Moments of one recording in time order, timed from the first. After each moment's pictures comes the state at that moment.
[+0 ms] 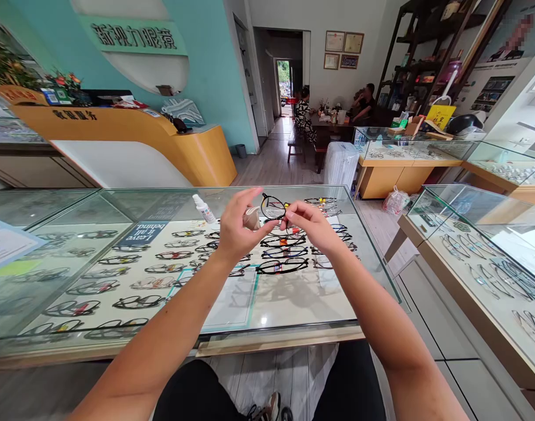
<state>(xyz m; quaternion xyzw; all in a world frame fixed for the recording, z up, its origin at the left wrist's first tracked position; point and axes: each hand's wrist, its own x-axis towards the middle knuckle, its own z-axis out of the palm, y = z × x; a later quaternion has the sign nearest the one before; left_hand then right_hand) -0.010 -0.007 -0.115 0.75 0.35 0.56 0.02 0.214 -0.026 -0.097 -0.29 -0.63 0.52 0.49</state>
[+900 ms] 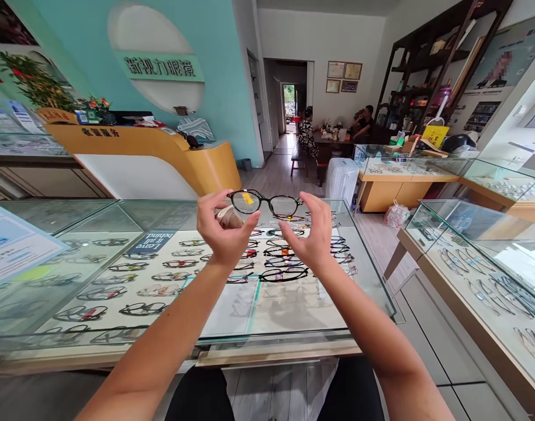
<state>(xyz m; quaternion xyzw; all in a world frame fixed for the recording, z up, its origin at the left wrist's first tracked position) -0.013 -0.010 -0.082 0.59 0.34 0.71 -0.19 0.195 -0.037 -0.090 -0.31 -0.67 -0.16 0.65</state>
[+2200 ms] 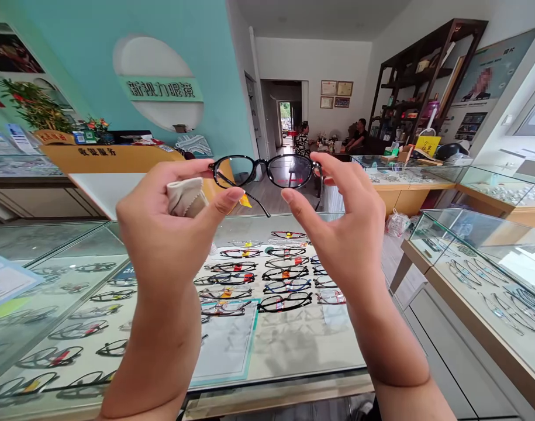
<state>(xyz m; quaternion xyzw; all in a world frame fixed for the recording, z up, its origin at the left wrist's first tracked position) -0.013 -0.064 0.032 0.63 0.39 0.66 -0.06 0.204 -0.090 0.033 -0.39 -0.64 -0.12 0.65</state>
